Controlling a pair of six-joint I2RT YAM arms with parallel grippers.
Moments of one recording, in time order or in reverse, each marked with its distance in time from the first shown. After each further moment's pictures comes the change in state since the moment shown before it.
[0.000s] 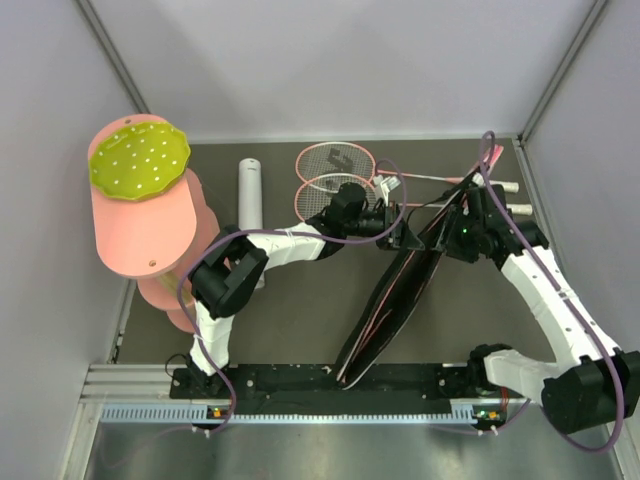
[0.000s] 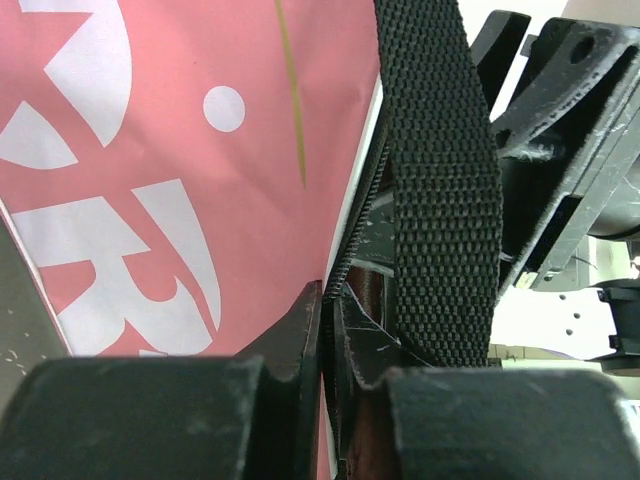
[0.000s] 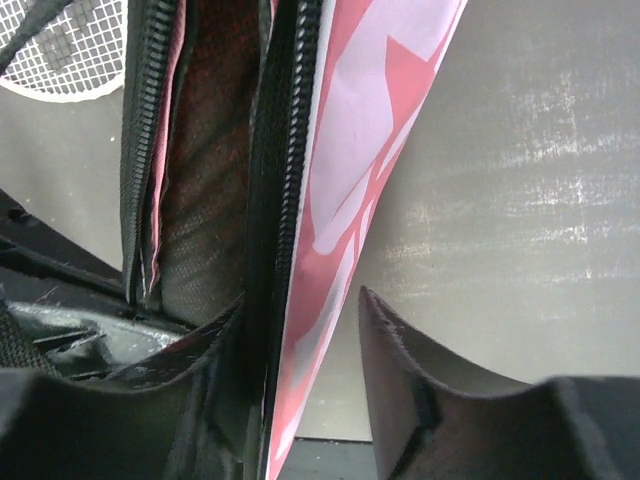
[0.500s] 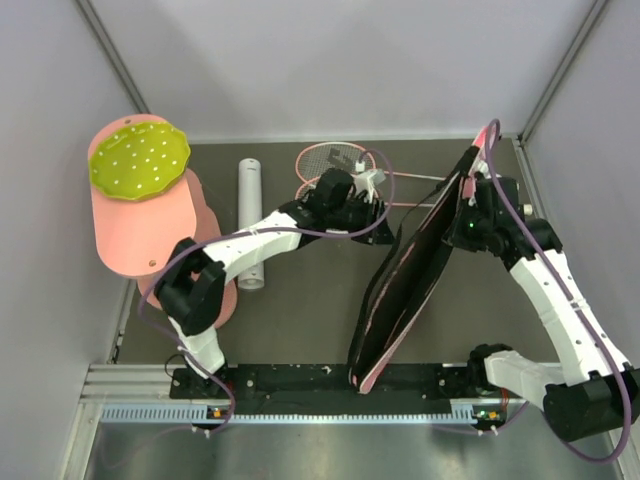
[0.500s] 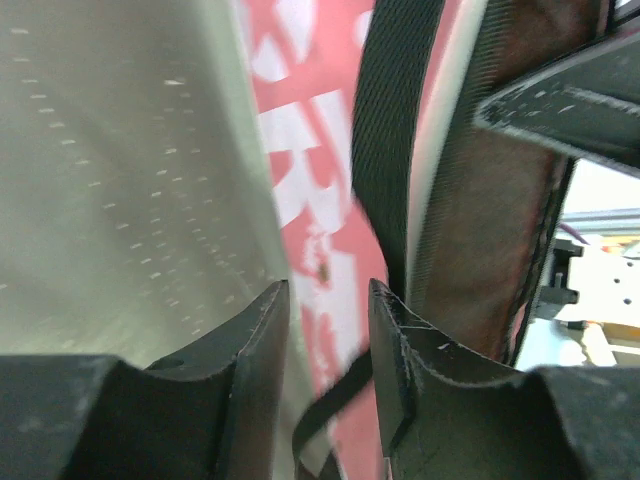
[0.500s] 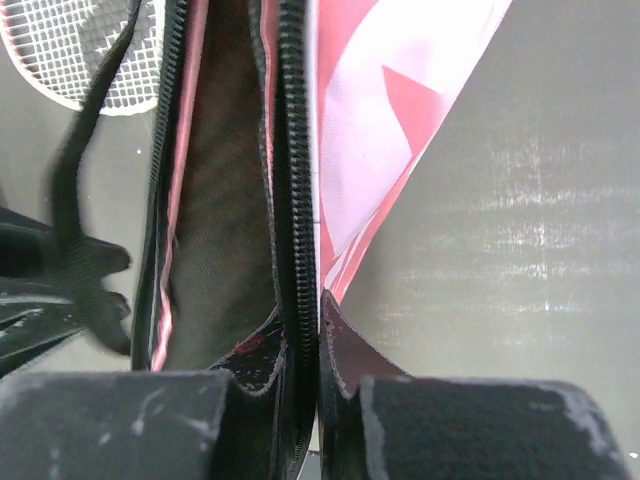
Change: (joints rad) left arm 0.036 -0.181 0.047 -0.538 -0.167 0.472; right arm 0.000 -0.031 0.061 -0.010 0.022 -0.096
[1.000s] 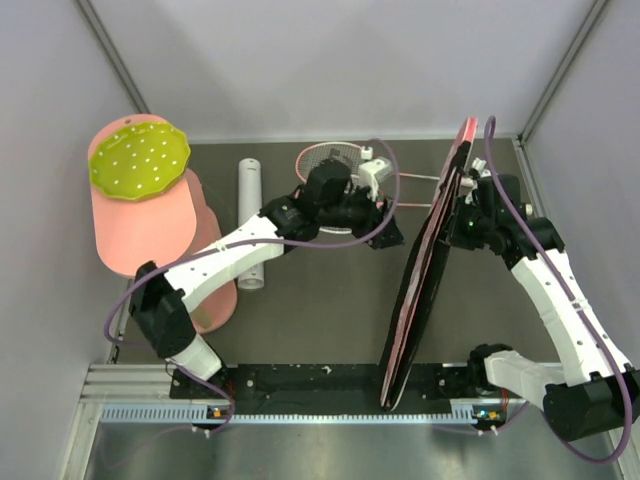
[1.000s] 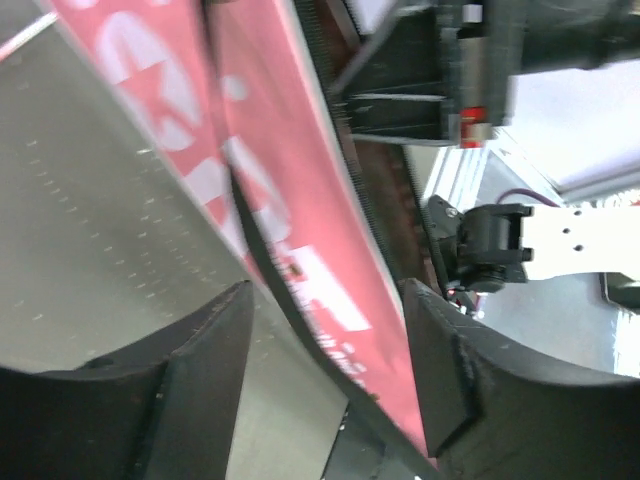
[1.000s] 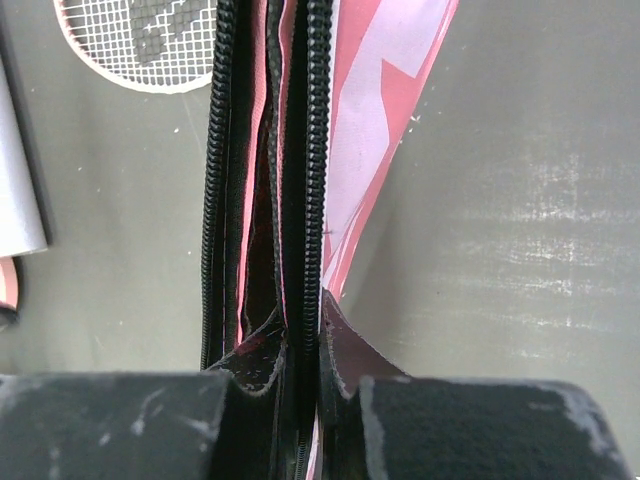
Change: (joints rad) left arm -0.043 -0.216 0.079 -0.224 -0.095 0.209; right arm 0.000 0.000 0.038 0.004 -0.080 -0.055
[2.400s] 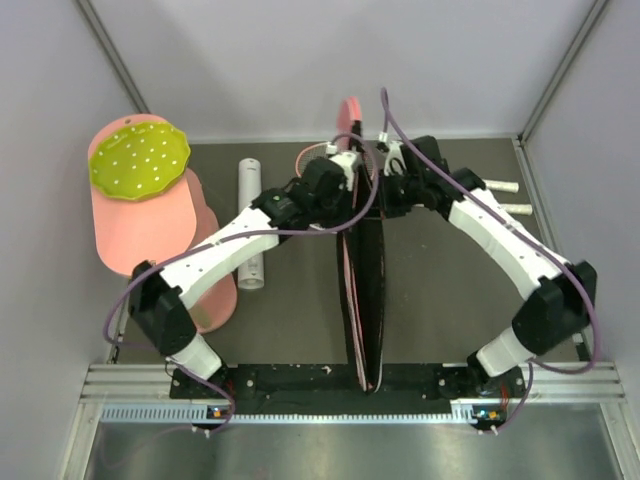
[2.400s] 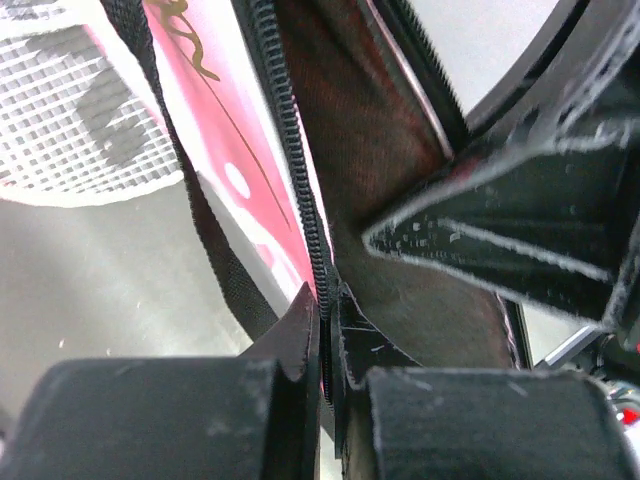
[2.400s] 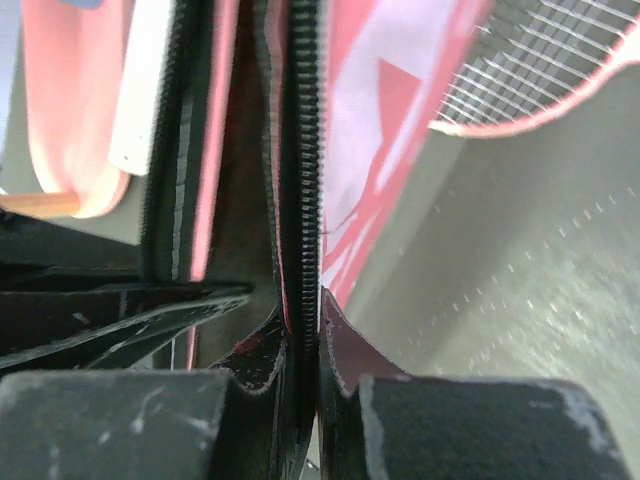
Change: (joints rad) left arm -0.010 0.057 0.118 -0.316 -0.515 0.015; right arm 0.248 0.417 0.277 0.158 -0.249 -0.116
